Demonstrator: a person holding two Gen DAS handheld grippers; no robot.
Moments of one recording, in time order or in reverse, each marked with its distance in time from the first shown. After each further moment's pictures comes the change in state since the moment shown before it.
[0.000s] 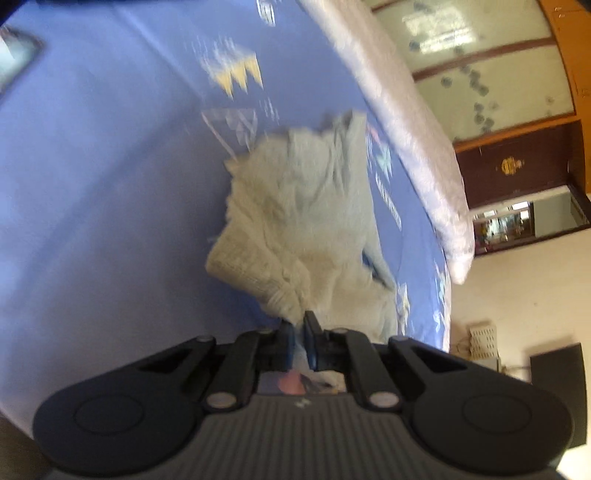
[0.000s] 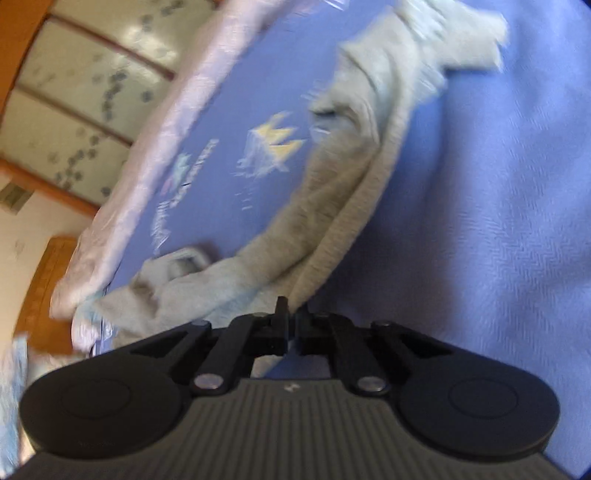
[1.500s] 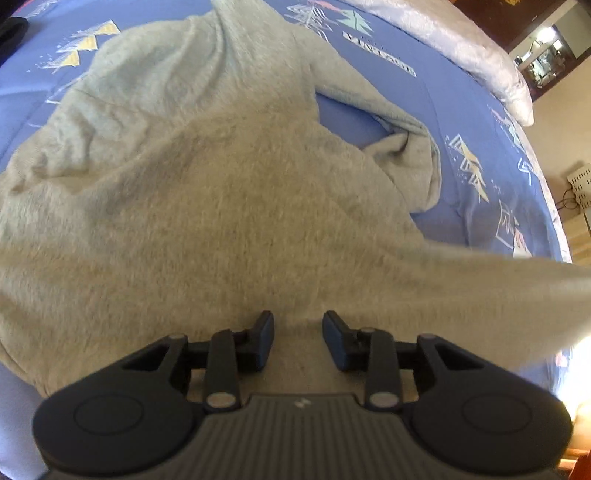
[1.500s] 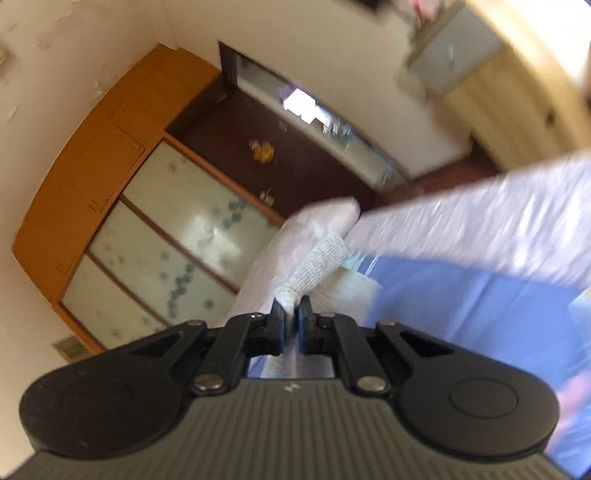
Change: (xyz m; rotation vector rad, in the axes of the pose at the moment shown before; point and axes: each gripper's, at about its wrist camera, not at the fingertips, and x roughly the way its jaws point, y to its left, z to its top) left arm 0.170 -0.114 -0.103 0.471 0.223 0.366; right arm -0.200 -0.109 0.147 0.028 -0.695 0.185
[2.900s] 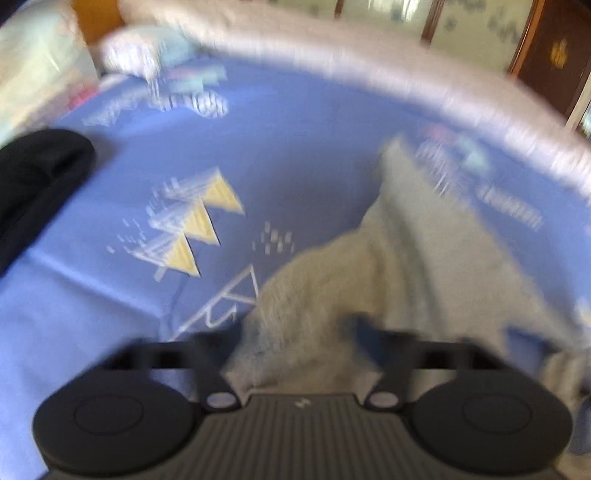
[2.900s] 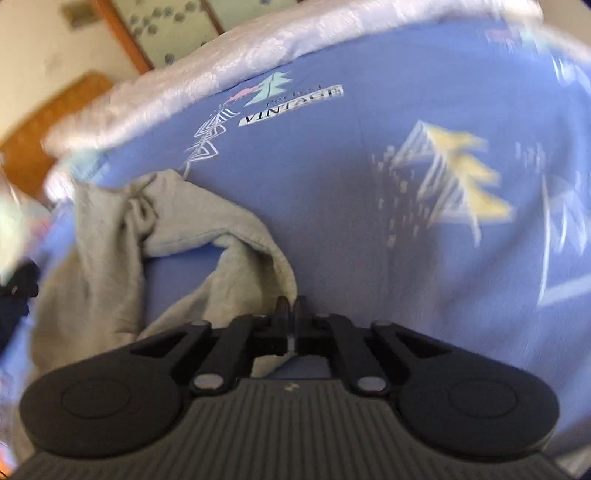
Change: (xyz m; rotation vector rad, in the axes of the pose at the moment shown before) left arm 0.006 0.114 0.182 -0.037 -0.268 0.285; right arm 0.218 0.150 -0.322 -0.639 0.855 -0.010
